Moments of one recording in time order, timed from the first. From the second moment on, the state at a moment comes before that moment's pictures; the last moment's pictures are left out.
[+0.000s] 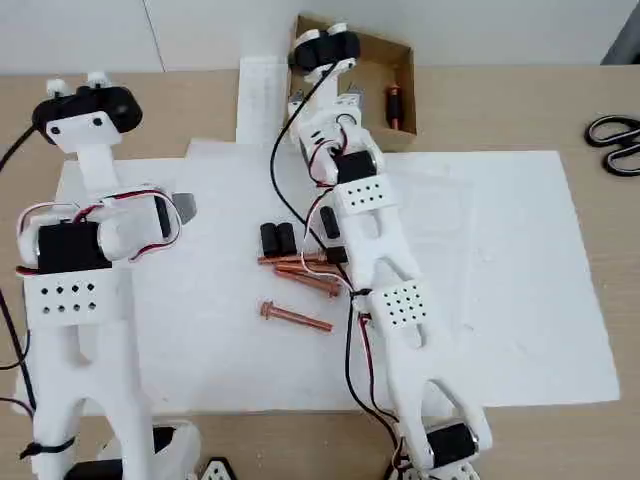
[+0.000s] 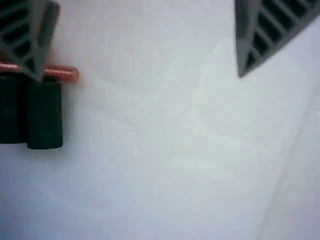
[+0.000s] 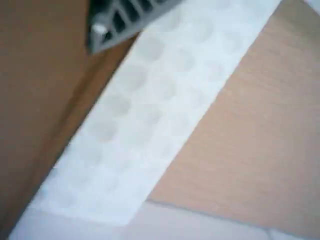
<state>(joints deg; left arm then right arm) -9.8 -27.0 14.5 81.2 11.3 -21.4 84.4 -94.0 40.7 -5.4</state>
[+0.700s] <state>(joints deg) -9.8 -27.0 14.5 81.2 11.3 -25.5 84.6 -94.1 40.7 -7.3</state>
